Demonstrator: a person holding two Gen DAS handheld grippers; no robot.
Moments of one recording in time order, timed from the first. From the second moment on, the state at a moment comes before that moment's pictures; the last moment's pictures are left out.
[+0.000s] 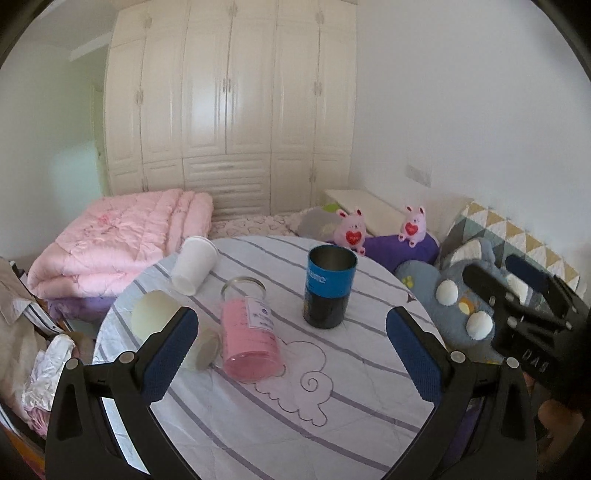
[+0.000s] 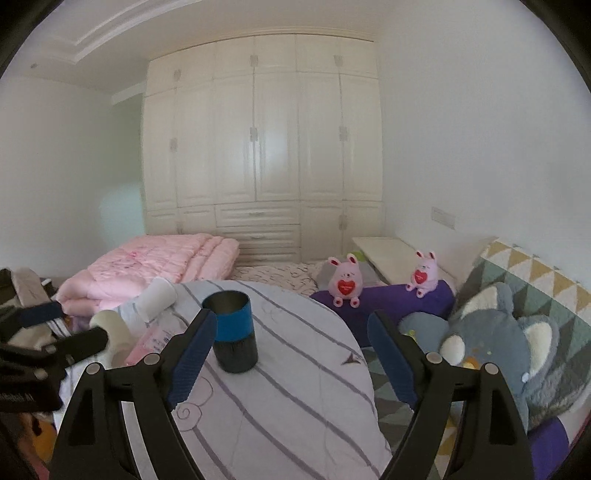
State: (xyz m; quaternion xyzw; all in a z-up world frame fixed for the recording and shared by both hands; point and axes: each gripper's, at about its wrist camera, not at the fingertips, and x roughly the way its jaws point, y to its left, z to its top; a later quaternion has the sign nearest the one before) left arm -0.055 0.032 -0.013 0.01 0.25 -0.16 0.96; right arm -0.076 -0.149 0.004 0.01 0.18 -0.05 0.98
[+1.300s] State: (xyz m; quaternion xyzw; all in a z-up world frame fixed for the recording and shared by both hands) left arm -0.046 0.033 -0.030 0.04 0.25 -0.13 0.96; right arm -0.066 -0.109 -0.024 -0.03 0.24 -0.03 0.97
